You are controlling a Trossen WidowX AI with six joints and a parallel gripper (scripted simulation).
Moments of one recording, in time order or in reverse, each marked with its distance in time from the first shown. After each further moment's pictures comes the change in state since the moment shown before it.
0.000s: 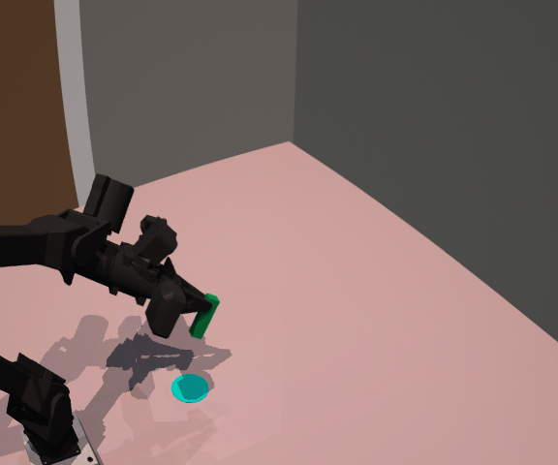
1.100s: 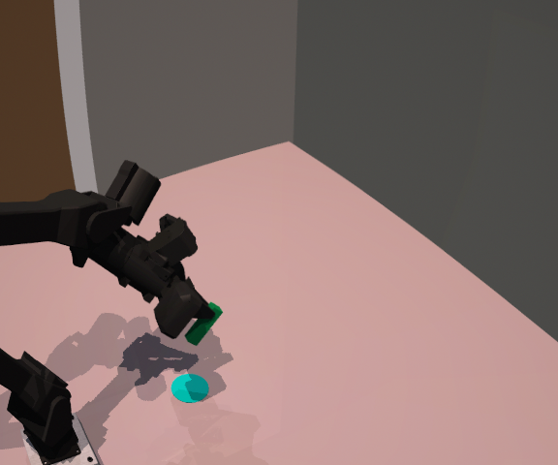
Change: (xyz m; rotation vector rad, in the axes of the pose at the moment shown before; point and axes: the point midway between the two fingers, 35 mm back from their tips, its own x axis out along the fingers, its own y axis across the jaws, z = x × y) arm 0.008 -0.006 -0.002 -0.003 0.207 0.027
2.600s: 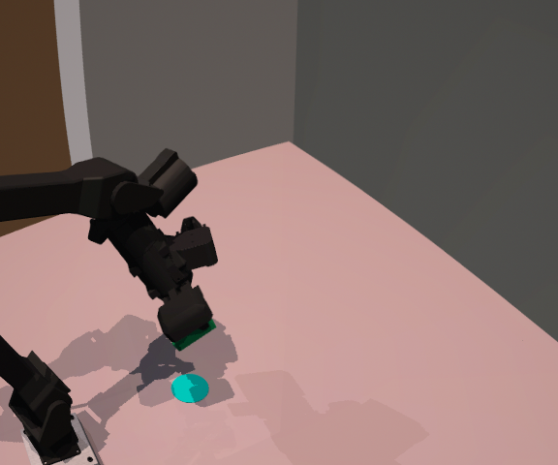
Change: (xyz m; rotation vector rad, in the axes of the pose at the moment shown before) arm -0.002 -0.014 -0.006 0.062 0.304 0.042
